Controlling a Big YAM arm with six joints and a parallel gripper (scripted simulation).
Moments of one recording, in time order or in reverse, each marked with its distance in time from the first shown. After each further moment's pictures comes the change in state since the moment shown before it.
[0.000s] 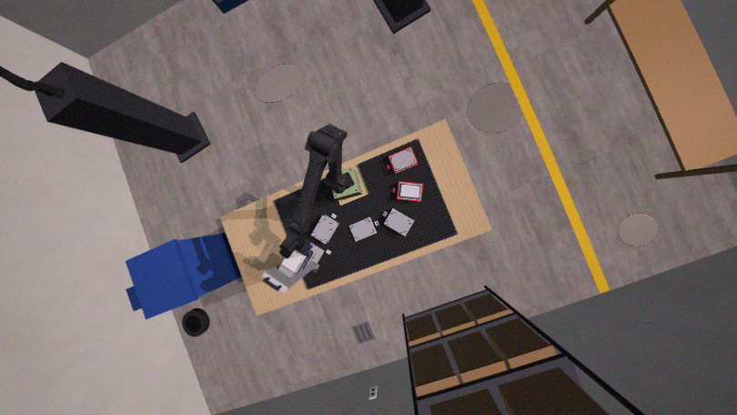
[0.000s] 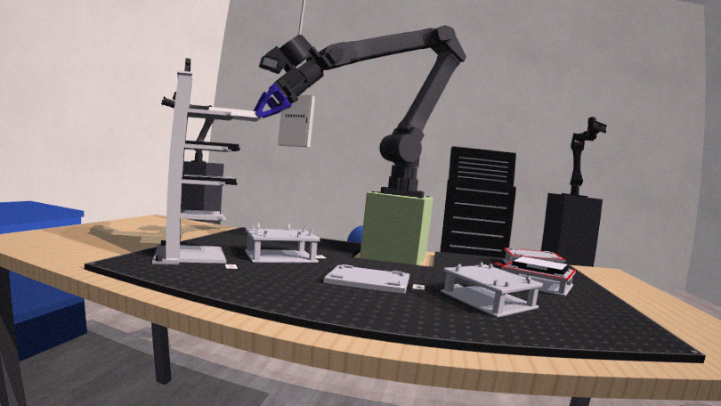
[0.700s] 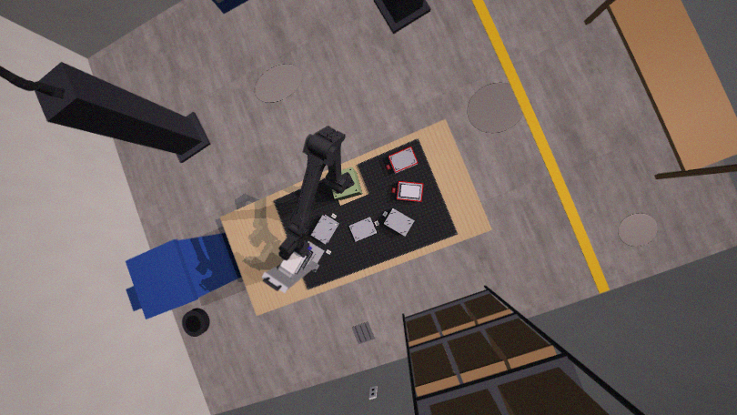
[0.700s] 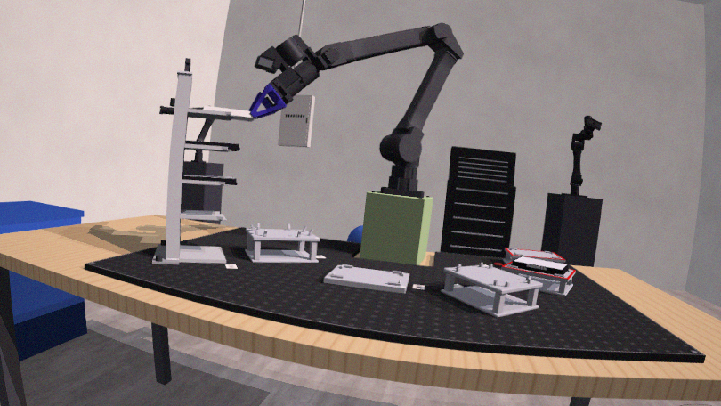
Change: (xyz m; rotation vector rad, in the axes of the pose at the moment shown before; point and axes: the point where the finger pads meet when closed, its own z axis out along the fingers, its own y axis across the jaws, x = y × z) arm -0.008 0.000 0.010 0.000 -0.012 0.000
